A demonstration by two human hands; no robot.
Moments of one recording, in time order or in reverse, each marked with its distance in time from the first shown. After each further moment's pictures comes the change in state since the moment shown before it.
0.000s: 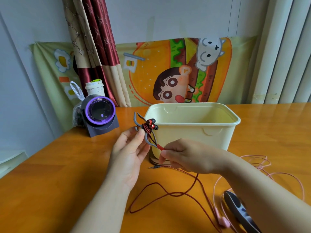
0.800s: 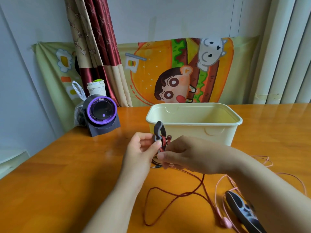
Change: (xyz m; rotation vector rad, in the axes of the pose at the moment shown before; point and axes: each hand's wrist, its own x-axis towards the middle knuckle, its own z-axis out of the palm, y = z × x) left_hand -0.001 -0.017 -0.002 0.519 -0.063 0.150; right_hand -0.013 -0.021 -0.009 -0.050 -0.021 -0.054
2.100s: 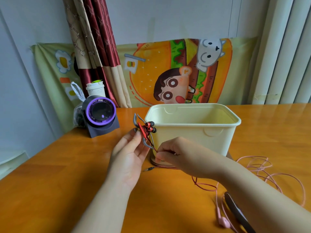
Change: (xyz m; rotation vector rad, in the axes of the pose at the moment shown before) left_hand 0.005 0.014 -0.008 -0.604 0.100 -0.189; right_hand 0.015 0.014 0.019 -0.023 0.157 -0.052
